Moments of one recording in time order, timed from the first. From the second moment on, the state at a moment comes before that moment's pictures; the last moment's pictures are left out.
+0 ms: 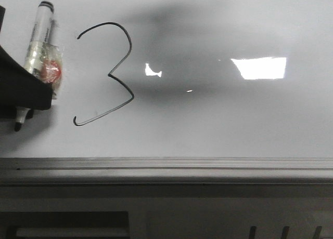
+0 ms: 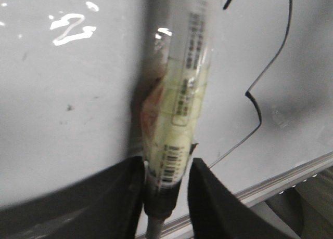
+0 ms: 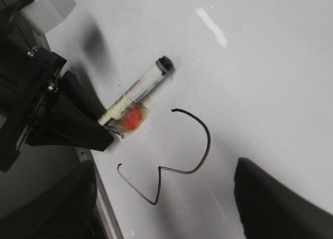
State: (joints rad) left arm -0.51 1.02 -0.45 -1.13 0.28 0.61; right arm 0.76 1.35 -1.34 0.31 0.76 -0.51
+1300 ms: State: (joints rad) left arm -0.51 0.09 -0.28 -0.64 0.14 0.61; right arm 0.76 0.57 -0.56 0.31 0.22 -0.49
